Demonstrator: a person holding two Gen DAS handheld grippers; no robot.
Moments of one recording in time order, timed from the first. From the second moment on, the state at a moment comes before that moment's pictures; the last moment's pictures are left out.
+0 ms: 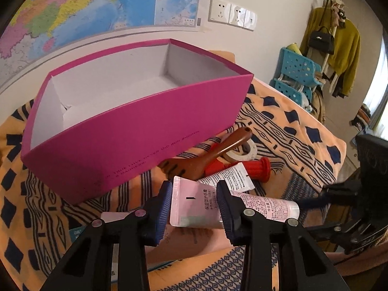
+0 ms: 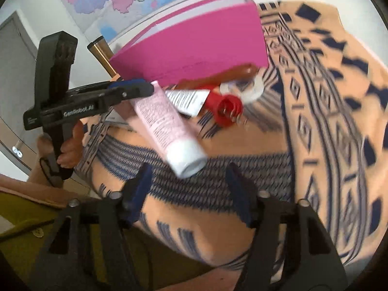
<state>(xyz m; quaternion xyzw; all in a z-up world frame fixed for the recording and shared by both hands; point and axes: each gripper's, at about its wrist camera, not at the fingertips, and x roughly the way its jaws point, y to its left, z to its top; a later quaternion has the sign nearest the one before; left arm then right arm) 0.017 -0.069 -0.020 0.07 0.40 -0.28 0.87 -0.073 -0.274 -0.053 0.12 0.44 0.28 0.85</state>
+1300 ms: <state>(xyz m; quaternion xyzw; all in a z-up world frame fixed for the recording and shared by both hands) 0.086 -0.060 0.064 -0.01 0.36 -0.23 0.91 0.044 -0.276 0.060 0.00 0.31 0.27 0.91</state>
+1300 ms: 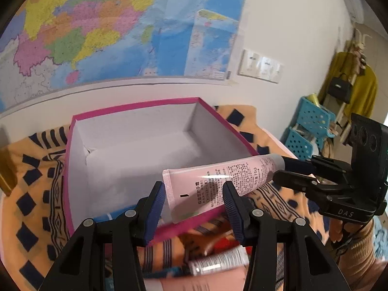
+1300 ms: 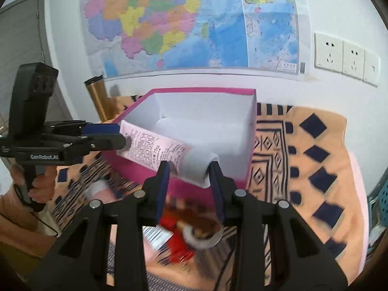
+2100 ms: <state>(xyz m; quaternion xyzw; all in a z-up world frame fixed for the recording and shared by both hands) 0.100 -0.064 0.036 0.00 0.38 -0.21 0.90 0.071 -0.286 0.041 0.01 0.34 0.24 0.91</state>
